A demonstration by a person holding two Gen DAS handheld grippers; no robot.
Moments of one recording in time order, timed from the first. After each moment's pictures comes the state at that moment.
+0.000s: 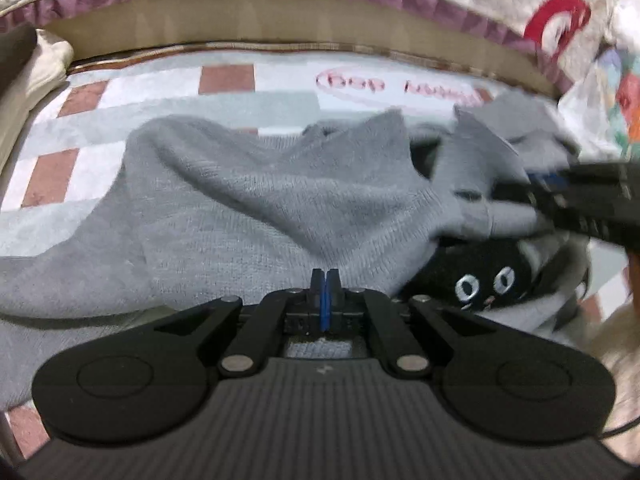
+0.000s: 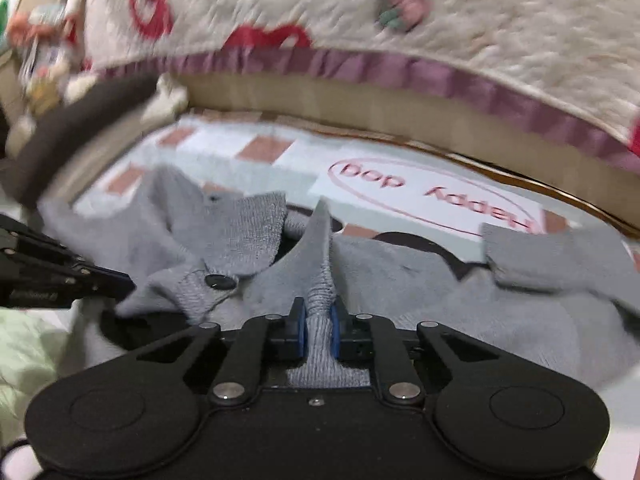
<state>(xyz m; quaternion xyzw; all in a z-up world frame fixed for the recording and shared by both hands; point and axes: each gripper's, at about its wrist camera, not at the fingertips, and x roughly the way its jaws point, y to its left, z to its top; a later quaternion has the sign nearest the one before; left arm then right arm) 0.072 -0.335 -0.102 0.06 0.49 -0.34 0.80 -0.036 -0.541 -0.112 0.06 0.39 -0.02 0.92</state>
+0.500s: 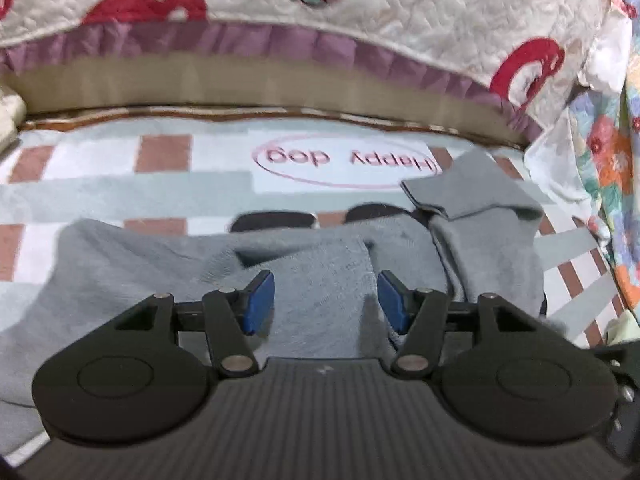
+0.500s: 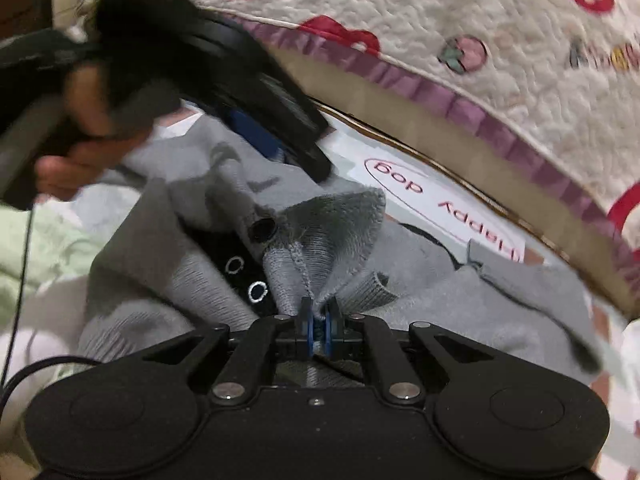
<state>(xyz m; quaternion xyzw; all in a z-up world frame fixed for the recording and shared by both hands) 0.095 -0.410 -0.083 0.03 0.46 -0.39 0.80 -0.083 -0.465 -0.108 -0.11 0.41 -0.01 0.91</state>
